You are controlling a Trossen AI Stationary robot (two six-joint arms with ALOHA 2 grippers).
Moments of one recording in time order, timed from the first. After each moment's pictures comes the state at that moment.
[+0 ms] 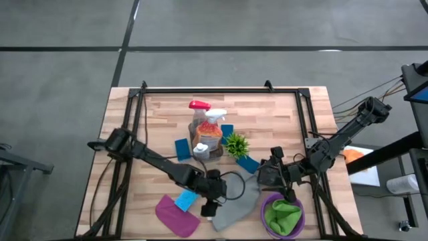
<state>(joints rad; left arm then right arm) -0.40 2.01 1.34 -0.25 0.01 -0.34 0.67 1.00 0.56 0.41 0.41 -0.21</state>
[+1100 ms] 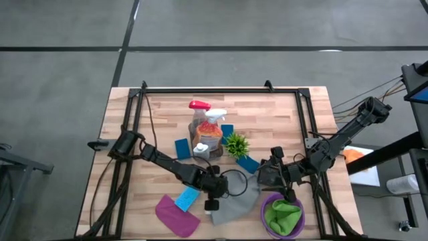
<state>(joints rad) -0.36 2.12 1.34 -0.29 -0.05 -0.35 0.67 1.00 0.56 0.41 0.41 -0.21</state>
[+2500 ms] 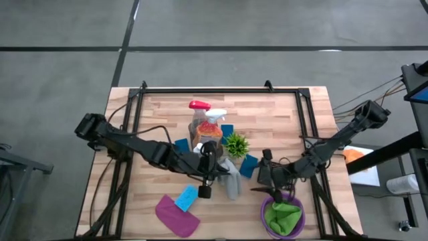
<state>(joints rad) -0.35 1.62 1.33 -0.12 -0.24 -0.02 0.61 1.16 0.61 0.37 0.43 -0.11</state>
